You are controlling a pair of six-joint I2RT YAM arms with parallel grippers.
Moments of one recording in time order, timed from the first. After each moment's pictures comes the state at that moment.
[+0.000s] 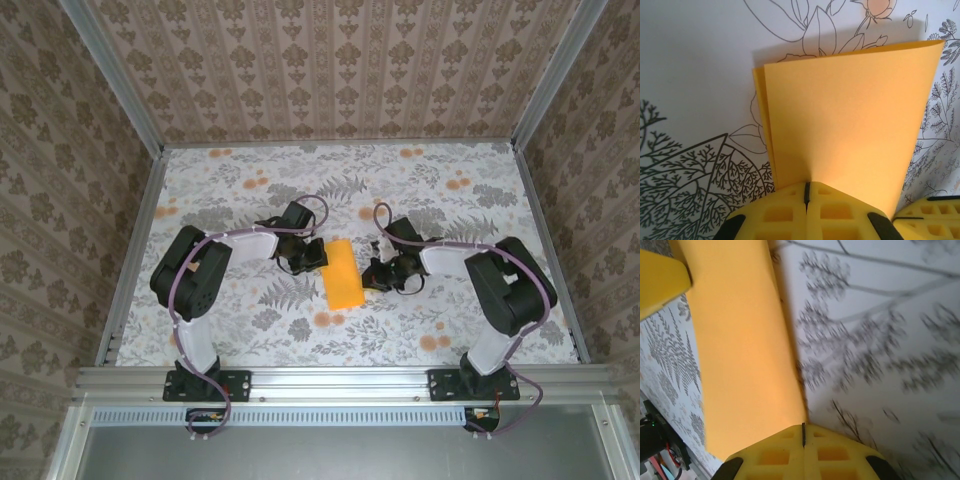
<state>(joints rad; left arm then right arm) -0.62 1.88 1.05 -0.32 0.39 -0.77 0.41 1.69 0.78 -0.29 -0.58 0.55</state>
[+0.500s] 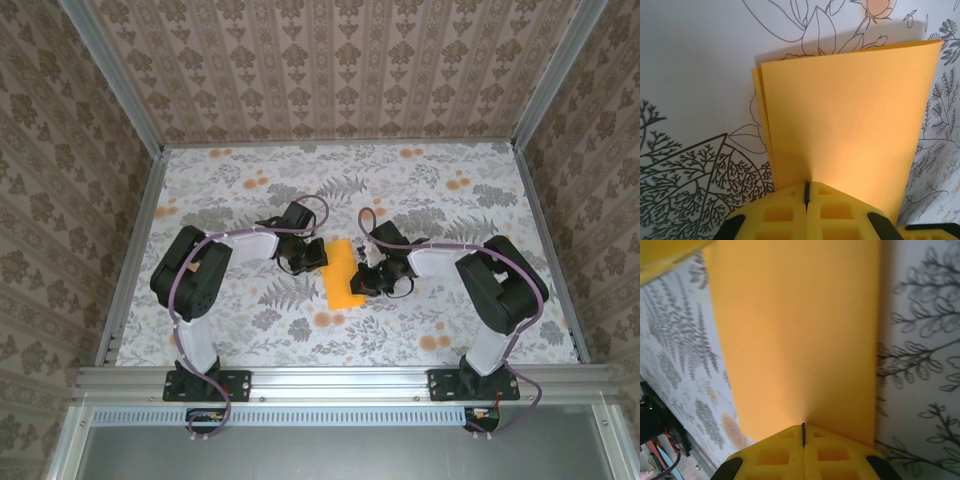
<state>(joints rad) -0.63 1.88 1.05 -0.32 0.38 -0.77 0.51 1.75 0.83 -0.28 -0.59 0.57</state>
